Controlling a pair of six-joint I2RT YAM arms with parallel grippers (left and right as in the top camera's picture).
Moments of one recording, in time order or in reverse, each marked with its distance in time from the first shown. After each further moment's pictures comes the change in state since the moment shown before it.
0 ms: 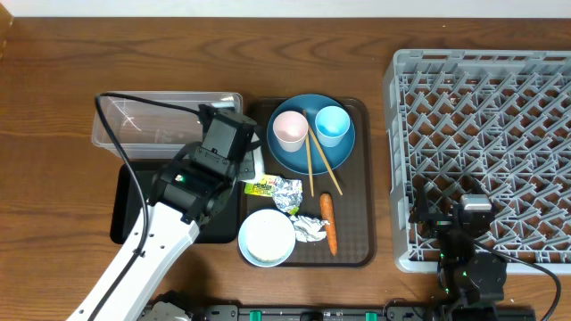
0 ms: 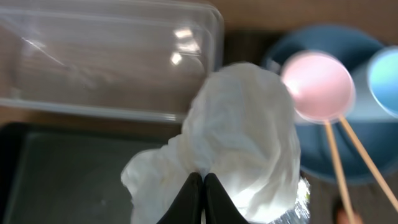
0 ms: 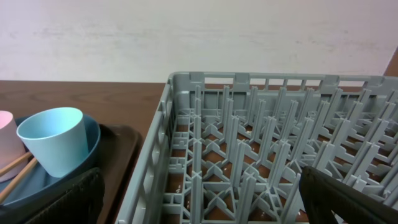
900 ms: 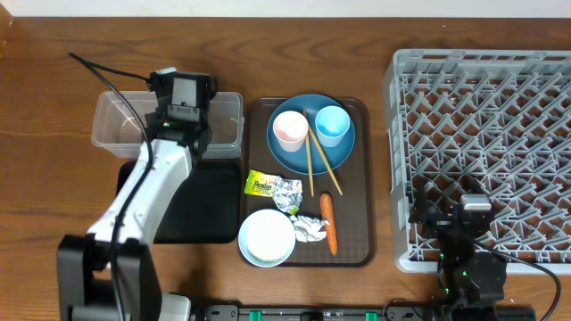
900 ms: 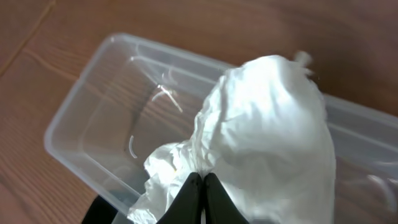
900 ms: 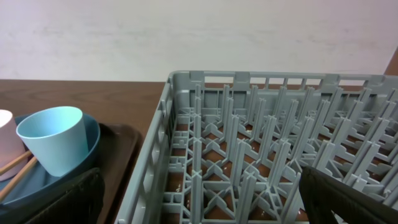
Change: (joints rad) left arm 0.338 0.366 0.001 0.377 -0.269 0.142; right arm 0.000 0.004 0.000 0.000 0.000 0.000
